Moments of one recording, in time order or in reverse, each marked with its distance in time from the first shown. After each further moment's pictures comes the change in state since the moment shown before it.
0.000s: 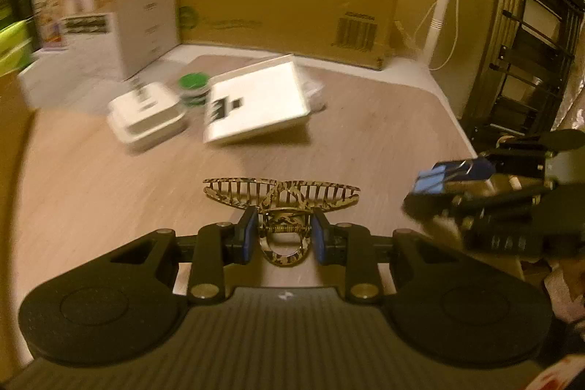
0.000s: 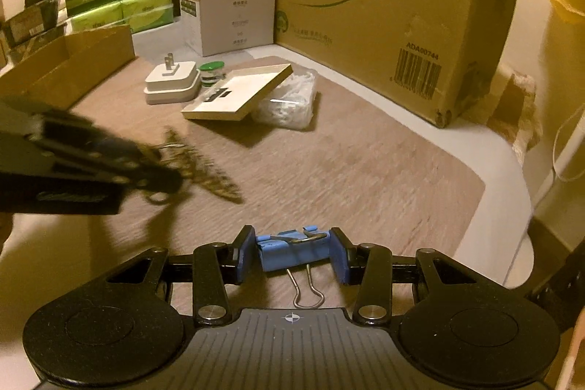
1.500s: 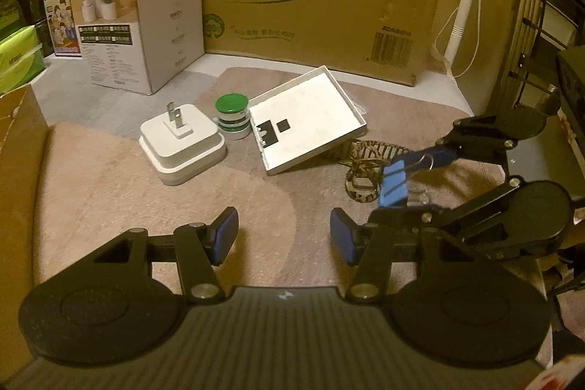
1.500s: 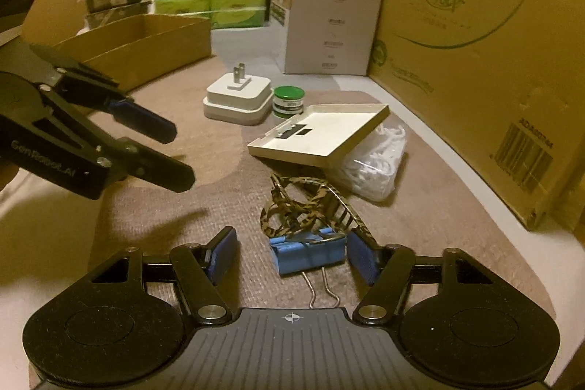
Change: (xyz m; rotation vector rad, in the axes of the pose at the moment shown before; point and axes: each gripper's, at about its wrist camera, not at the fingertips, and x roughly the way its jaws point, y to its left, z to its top) left arm 0.019 0.028 0.035 0.004 0.004 0.023; right arm 0.059 0.001 0.036 -0.301 -0.053 0.251
